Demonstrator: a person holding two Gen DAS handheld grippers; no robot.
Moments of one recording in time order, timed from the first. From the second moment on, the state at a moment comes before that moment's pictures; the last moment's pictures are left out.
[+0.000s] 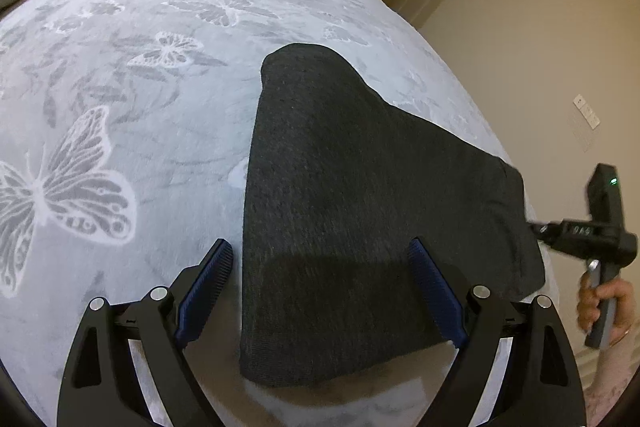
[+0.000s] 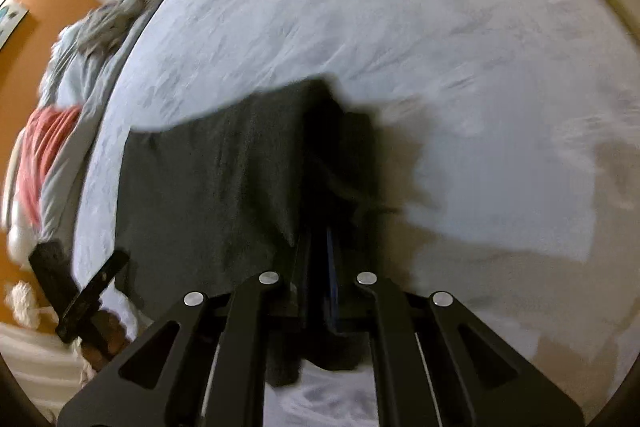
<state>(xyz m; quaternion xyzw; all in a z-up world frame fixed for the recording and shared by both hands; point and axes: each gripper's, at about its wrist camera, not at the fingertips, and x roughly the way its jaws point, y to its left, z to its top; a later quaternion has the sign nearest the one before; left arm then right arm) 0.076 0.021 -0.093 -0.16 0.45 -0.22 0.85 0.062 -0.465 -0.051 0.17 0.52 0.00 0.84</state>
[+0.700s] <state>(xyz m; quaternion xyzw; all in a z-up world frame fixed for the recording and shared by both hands) 0.056 0.046 -0.026 -0.15 0.39 -0.29 0.86 0.016 -0.358 0.014 0.14 0.43 0.17 0.88</state>
